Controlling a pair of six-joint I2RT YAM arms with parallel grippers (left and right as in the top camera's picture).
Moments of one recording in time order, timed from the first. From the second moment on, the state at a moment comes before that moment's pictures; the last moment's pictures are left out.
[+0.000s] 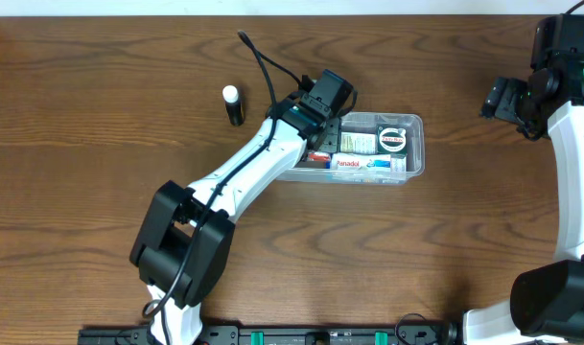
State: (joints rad) left arm -0.62 1.97 1.54 -0.72 -0.14 -0.48; right arm -0.14 1.67 1.67 -1.18 0.25 0.28
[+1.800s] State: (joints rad) left arm -0.62 2.11 1.53 -0.66 -0.21 -0.51; right arm -0.14 1.67 1.67 -1.18 0.25 0.28
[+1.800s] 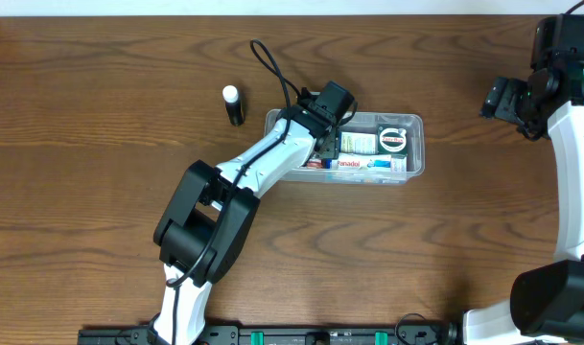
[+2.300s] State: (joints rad) left arm -0.62 2.11 1.53 -0.66 -0.20 -0.51; right arm -0.14 1.67 1.67 -1.18 0.25 0.28
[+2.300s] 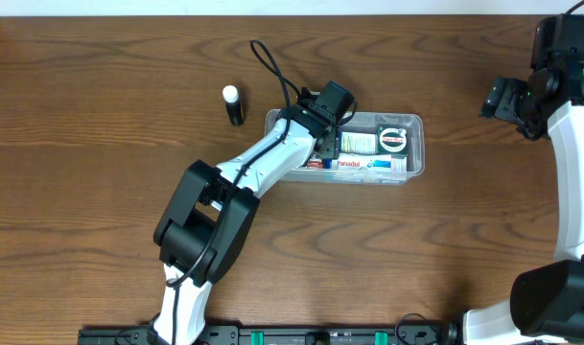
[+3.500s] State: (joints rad) left arm -0.61 2.00 1.53 -0.67 -0.11 -0.49; right arm -0.14 1.67 1.67 -1.18 0.25 0.28
